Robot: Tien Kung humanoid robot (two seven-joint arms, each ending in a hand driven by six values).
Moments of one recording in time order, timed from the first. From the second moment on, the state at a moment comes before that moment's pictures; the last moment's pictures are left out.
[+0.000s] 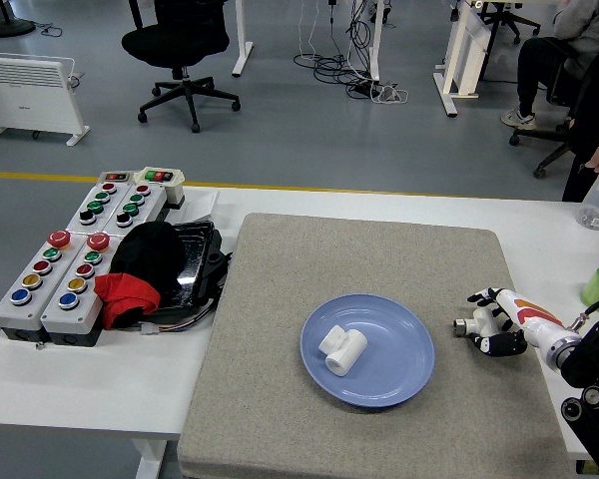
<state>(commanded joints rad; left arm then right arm) -0.25 0.05 -1.30 -0.18 1.39 0.13 0.39 0.57 -0.22 1.08 0.94 -1.93 0.03 -0.12</state>
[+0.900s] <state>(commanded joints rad) -0.26 0.05 -1.30 -0.18 1.39 0.13 0.39 0.55 -0.23 1.08 1.01 -1.88 -0.03 -0.11</state>
